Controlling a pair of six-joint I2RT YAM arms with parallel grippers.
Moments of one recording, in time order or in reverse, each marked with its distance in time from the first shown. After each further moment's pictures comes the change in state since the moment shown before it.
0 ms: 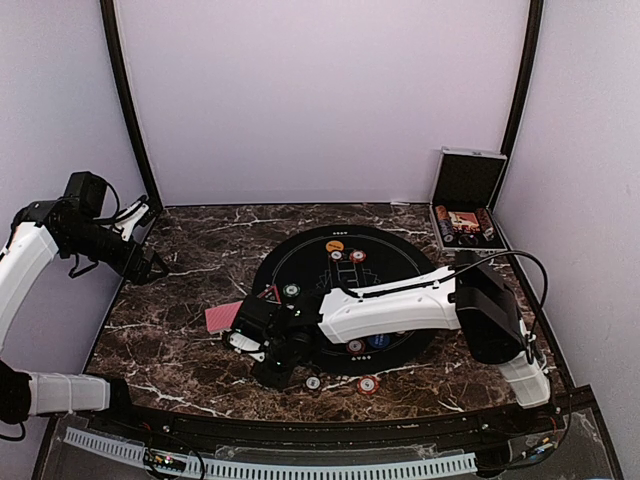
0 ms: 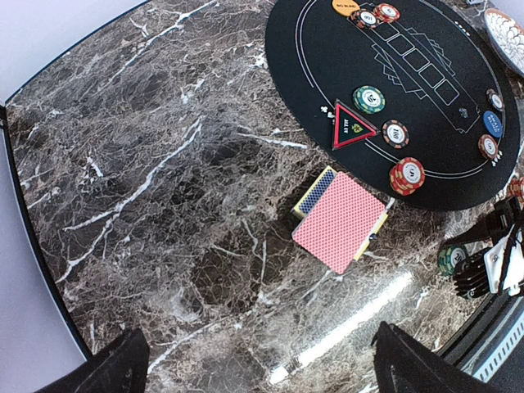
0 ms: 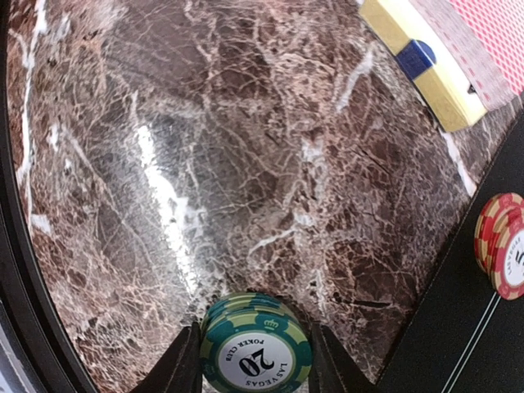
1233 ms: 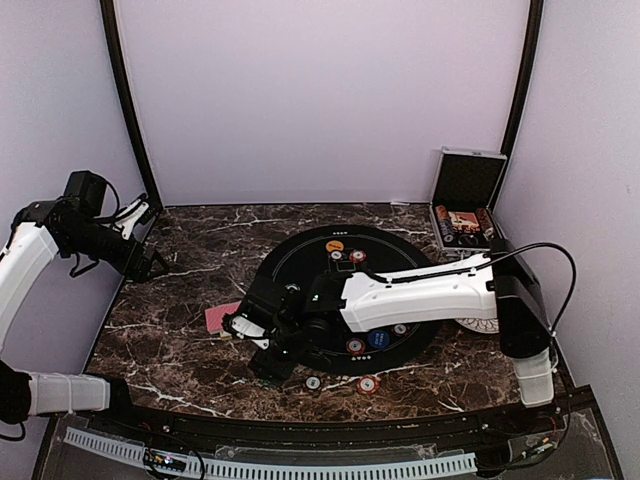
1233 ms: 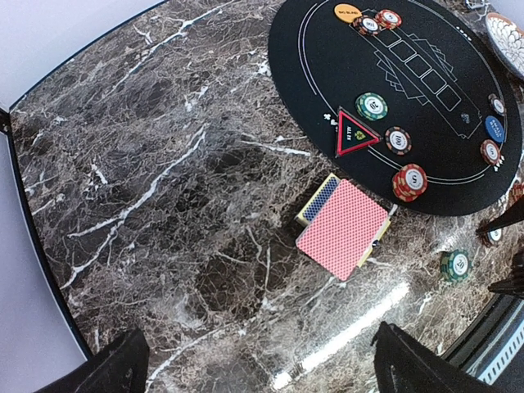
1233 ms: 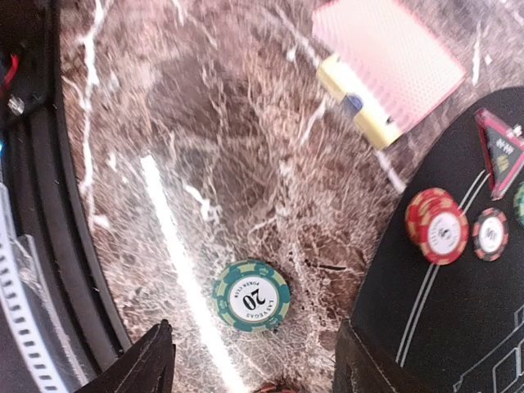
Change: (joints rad) left arm 0.000 0.001 -0.002 0.026 0.001 0.000; right arm 0.000 -0.158 -0.051 -0.005 0.027 0.029
